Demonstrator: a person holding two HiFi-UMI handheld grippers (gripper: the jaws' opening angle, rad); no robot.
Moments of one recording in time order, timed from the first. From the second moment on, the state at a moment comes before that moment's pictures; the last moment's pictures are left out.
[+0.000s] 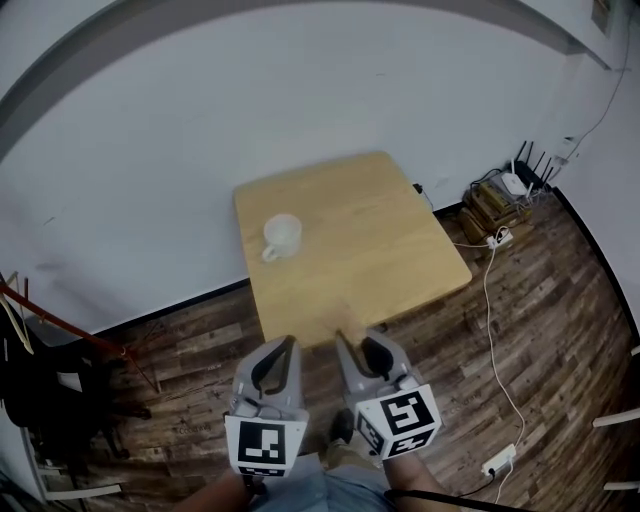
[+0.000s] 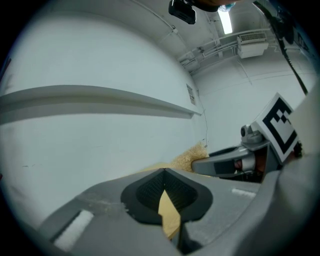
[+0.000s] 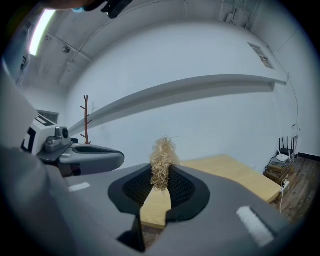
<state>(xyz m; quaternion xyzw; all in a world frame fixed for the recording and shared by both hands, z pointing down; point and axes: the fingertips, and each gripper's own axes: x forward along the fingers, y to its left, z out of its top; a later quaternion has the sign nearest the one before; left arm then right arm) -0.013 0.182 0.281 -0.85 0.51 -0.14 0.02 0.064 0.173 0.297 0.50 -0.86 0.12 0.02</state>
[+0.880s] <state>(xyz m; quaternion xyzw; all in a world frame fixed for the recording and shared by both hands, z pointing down) -0.013 0.115 0.290 -0.81 0.56 -0.15 0.02 0.062 0.097 0.304 0.44 -0.89 0.11 0.03</state>
